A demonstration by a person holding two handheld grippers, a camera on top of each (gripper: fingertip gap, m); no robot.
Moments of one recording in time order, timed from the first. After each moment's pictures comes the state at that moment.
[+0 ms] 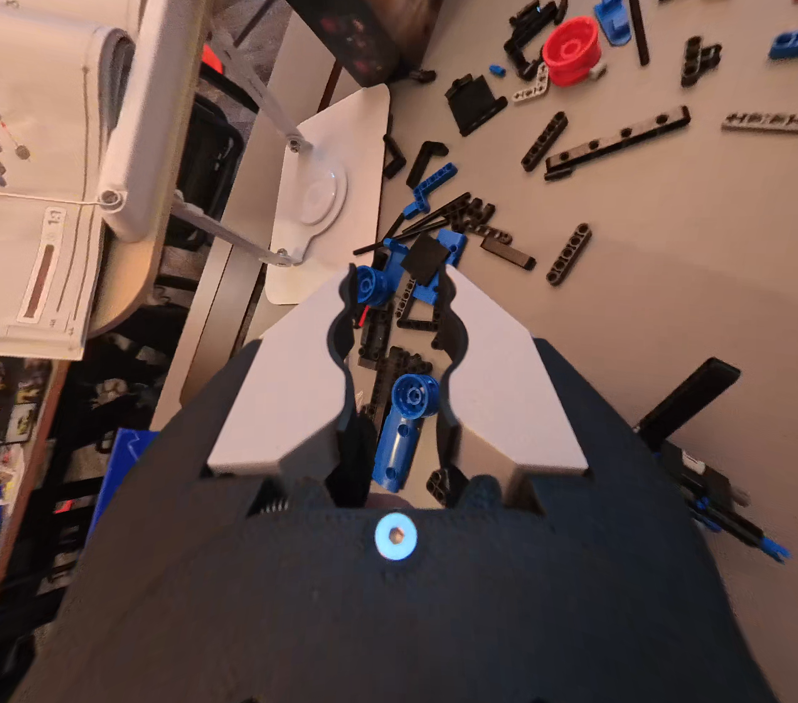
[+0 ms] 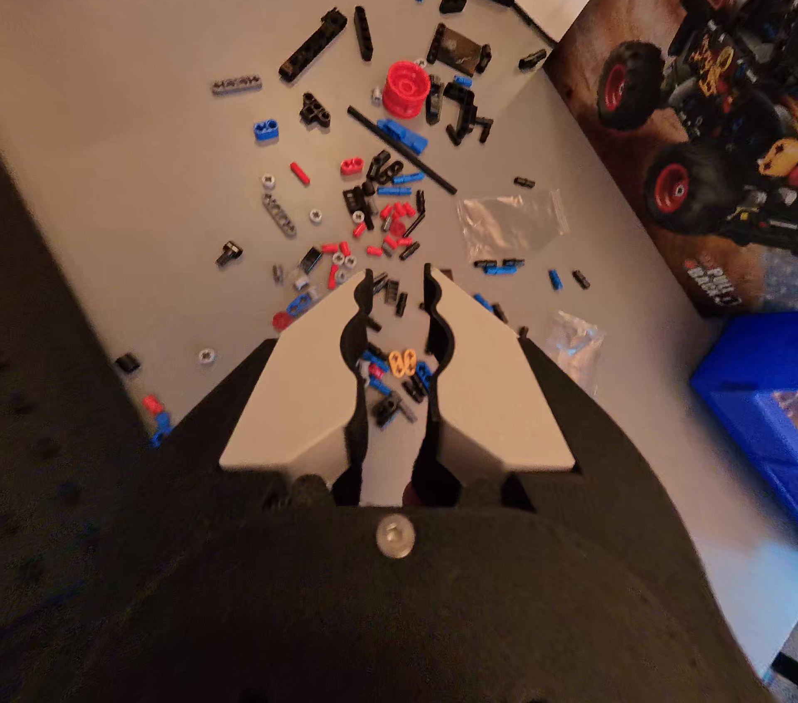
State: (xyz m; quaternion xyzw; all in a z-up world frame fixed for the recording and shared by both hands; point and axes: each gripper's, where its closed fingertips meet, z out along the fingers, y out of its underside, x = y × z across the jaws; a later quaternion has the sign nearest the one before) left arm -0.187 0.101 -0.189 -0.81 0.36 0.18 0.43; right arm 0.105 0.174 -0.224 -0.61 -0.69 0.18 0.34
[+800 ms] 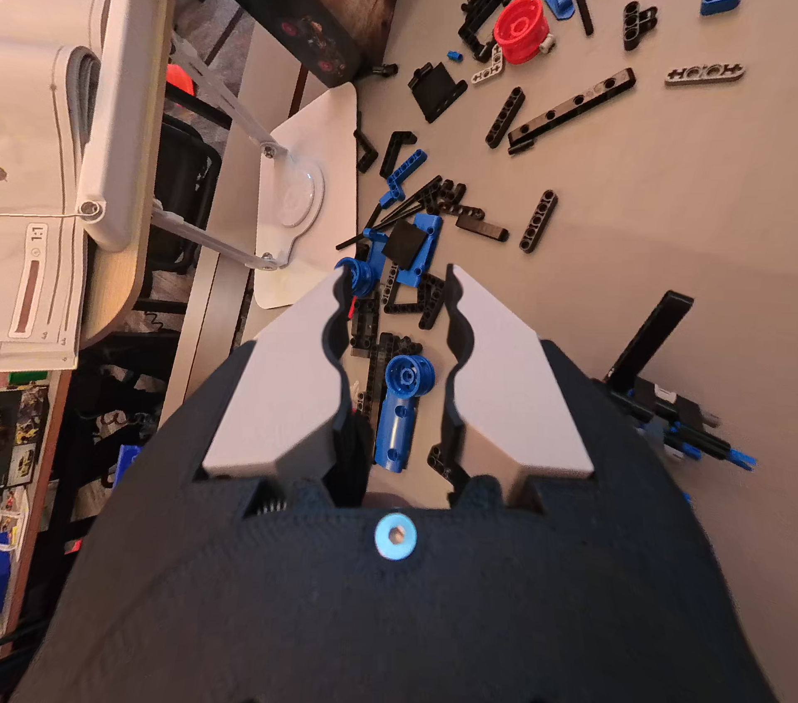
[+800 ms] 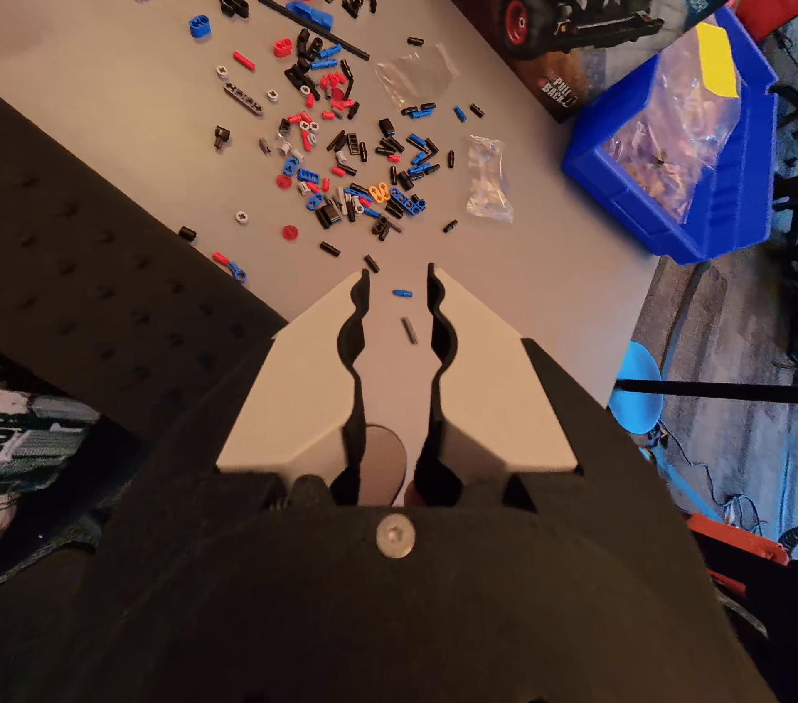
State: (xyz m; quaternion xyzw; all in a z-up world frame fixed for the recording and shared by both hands) left arm -0.185 0.082 -0.192 -0.79 0.41 0.17 0.42; right arm 0.225 0.127 -0.174 -0.71 -0.57 0.05 0.41
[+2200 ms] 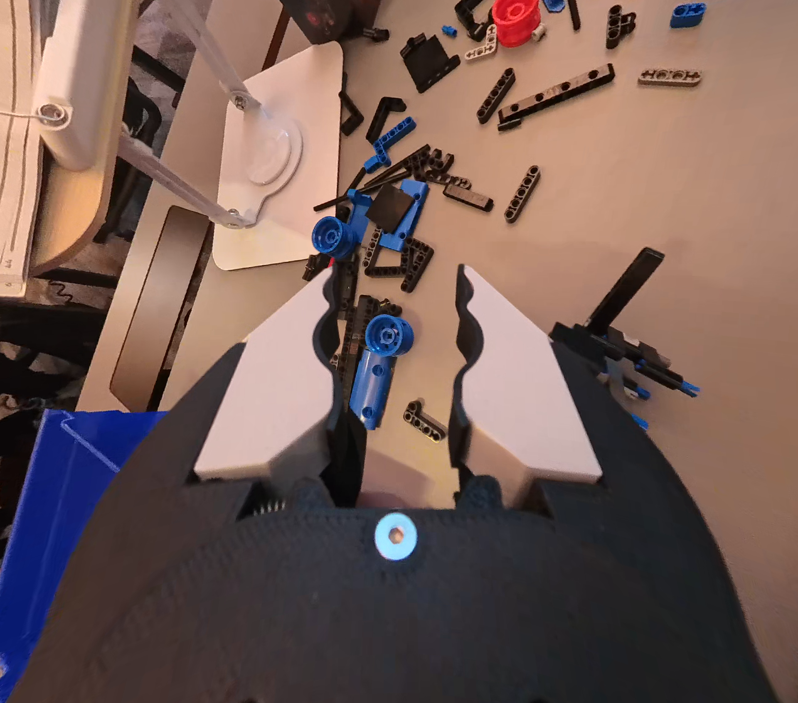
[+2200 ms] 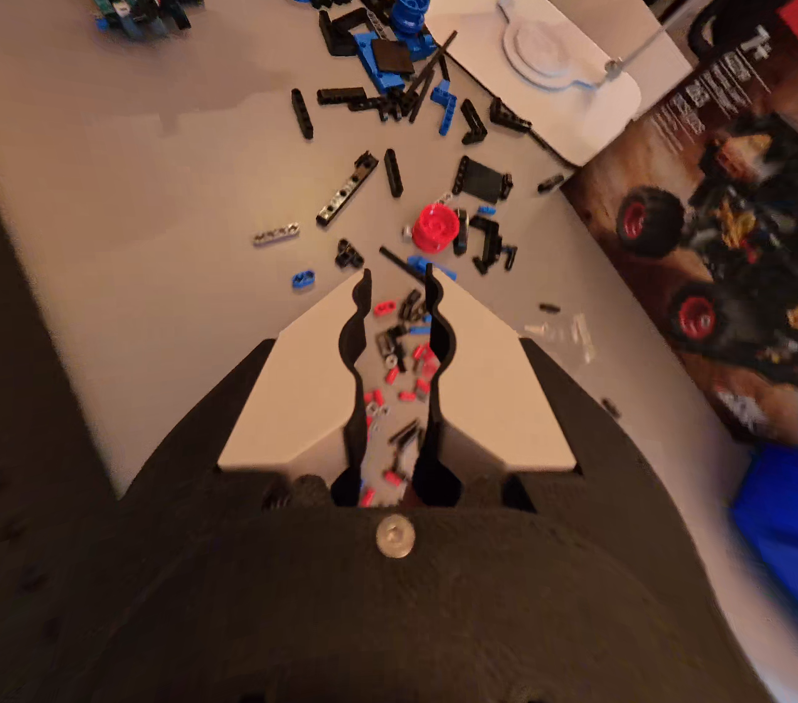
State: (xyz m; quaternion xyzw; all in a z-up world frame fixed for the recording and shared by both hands) left arm -0.205 0.063 -0.191 -0.83 0.37 0.10 0.40; right arm 0.011 0.148 -0.208 -0.59 -0.69 0.21 0.37
